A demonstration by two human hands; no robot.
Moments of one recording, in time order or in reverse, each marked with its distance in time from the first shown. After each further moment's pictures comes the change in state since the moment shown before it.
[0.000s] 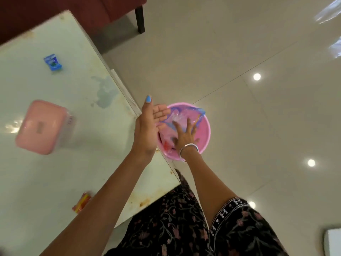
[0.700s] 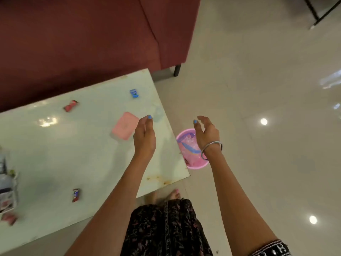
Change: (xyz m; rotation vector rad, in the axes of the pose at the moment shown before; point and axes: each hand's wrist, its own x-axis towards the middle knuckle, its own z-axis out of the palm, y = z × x) left_hand -0.132 0.115 -0.091 0.019 0.414 0.096; right_hand -0.175 -0.134 -0.181 0.408 0.313 -0.206
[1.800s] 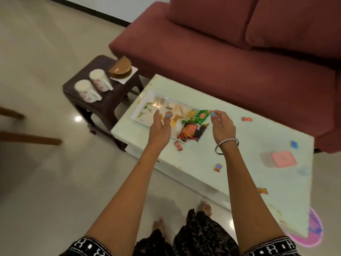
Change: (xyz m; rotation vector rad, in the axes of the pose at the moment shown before) left_hand -0.186 -0.107 -0.570 -0.175 0.556 0.067; right_hand -0.428 -0.281 0.302 -0.032 -0.486 -0.669
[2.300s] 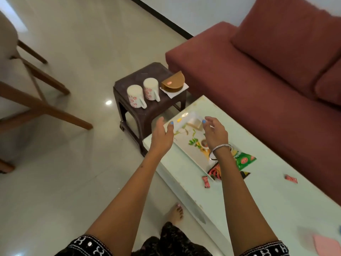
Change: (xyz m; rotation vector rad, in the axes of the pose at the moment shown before) left_hand 0.102 -0.019 -0.130 -0.069 0.310 -0.066; right_hand 0.063 -0.118 0.174 -0.060 -0.362 -0.200
